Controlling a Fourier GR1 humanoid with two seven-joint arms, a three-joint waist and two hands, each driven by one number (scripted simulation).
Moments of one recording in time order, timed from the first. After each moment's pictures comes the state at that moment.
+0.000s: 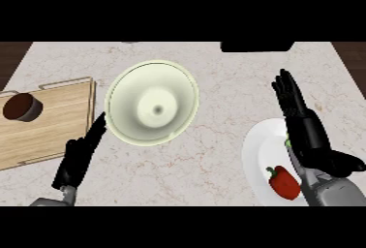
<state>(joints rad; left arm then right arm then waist) -0.02 0.31 -0.23 -1.49 0.04 0.14 0.18 -0.19 -0.34 0.27 -1.64 -0.20 -0.26 -0.15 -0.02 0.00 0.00</state>
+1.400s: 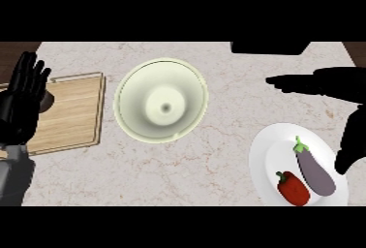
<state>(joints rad) -0.25 0.37 0.12 -1.50 0.23 0.09 -0.02 -0.67 -0.84 0.35 -1.44 -0.58 0.80 0.54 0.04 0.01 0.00</state>
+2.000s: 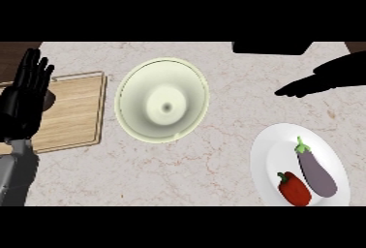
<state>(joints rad) -0.29 0.37 0.12 -1.45 0.22 0.08 -0.04 -0.89 -0.89 0.52 -1.19 -0.59 1.20 0.56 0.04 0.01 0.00</state>
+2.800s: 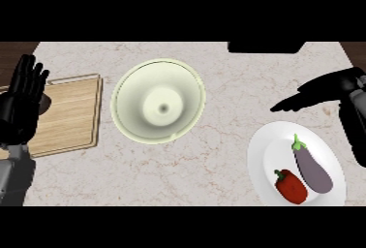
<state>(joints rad) -0.26 0.36 0.15 -1.44 0.21 0.07 -0.07 -0.81 -0.78 0.51 -1.12 -0.28 1.27 0.48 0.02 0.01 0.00</state>
